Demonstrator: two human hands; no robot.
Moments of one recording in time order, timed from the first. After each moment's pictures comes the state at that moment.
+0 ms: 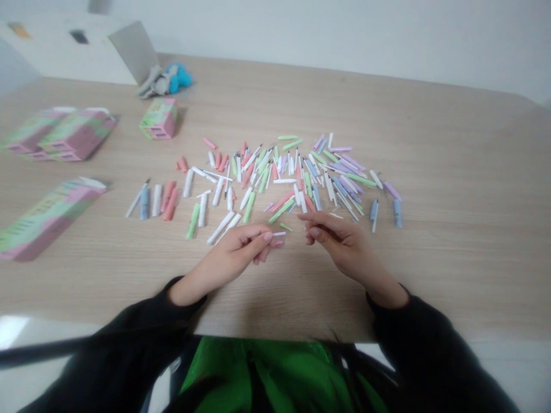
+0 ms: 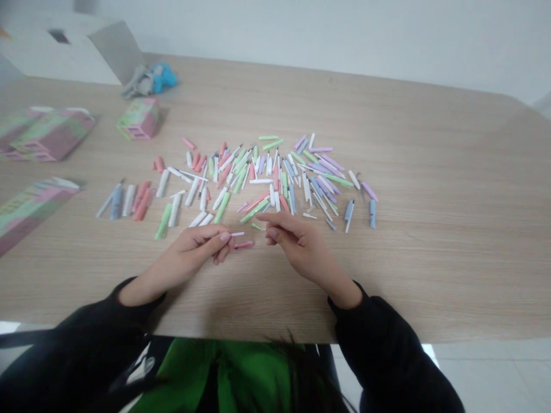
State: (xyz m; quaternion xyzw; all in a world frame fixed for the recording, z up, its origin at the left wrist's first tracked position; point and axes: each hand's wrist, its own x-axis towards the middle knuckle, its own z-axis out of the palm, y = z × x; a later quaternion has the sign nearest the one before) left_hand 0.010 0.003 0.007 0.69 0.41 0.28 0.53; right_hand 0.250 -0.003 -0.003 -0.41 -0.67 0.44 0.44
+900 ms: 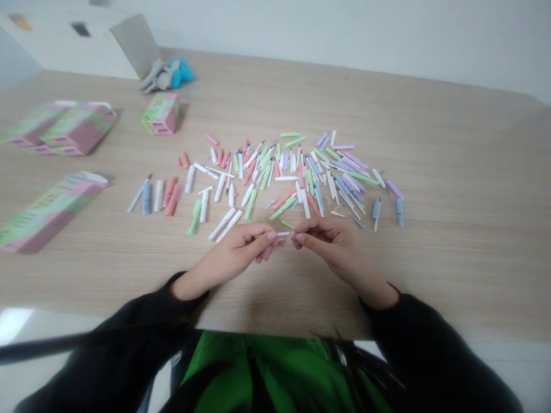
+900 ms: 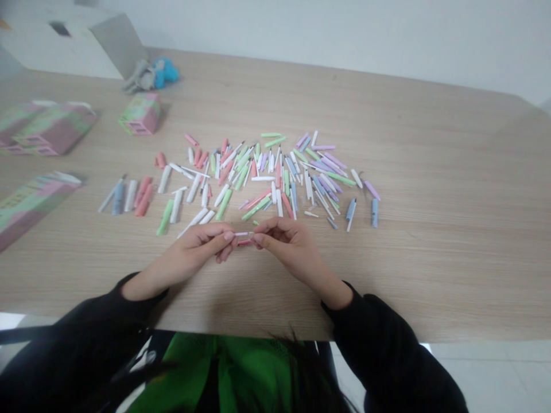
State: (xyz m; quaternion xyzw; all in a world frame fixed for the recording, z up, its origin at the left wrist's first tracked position) left_hand 0.008 0.002 0.001 0.69 0.39 0.28 0.55; right_hand 0.231 -0.007 -0.012 -0.42 -0.55 0.58 0.44
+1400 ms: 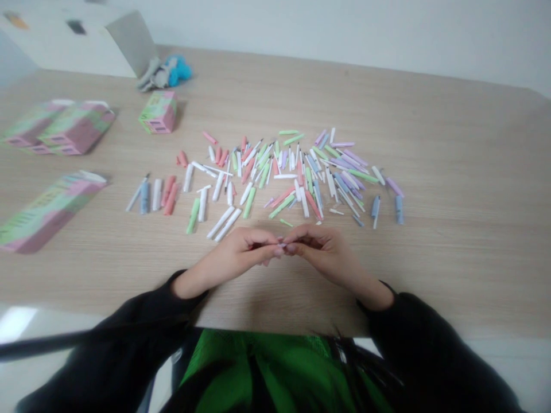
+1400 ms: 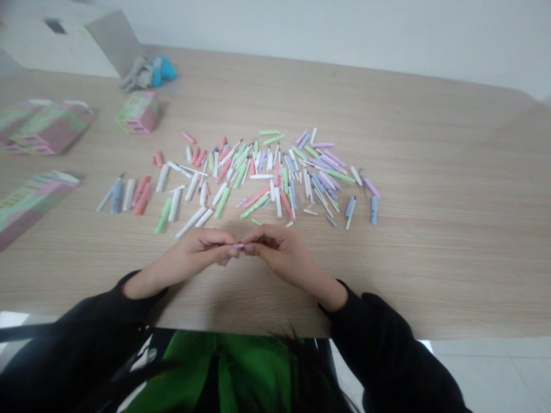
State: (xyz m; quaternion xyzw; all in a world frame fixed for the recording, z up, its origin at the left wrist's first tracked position) left_hand 0.010 0.002 -0.001 0.68 0.37 0.23 0.59; right_hand 0.224 -0.014 -0.015 -0.38 -0.59 0.59 0.40
